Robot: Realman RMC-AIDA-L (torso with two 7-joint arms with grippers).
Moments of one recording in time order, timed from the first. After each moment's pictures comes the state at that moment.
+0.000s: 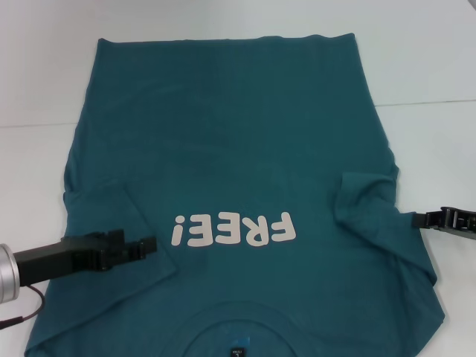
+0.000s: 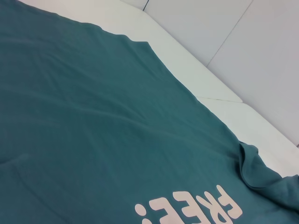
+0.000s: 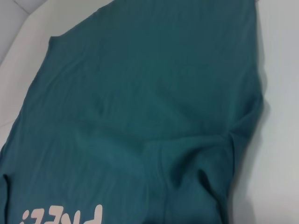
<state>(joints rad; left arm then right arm) -0.46 -2.16 0.64 0.76 2.11 1.35 -1.81 0.49 1.99 -0.56 -0.64 -2.23 -1.23 2.16</state>
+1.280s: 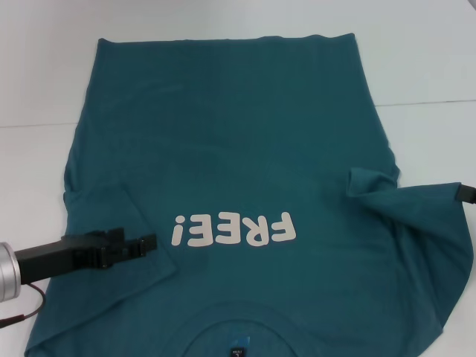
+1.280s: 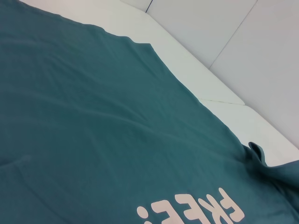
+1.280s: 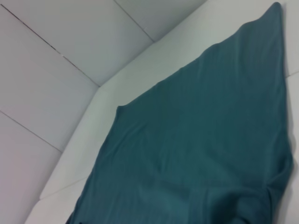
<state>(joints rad) -0.47 -2.16 0.64 0.76 2.10 1.34 -1.81 0.39 1.95 -0.35 -0.65 -2.07 -1.49 2.00</state>
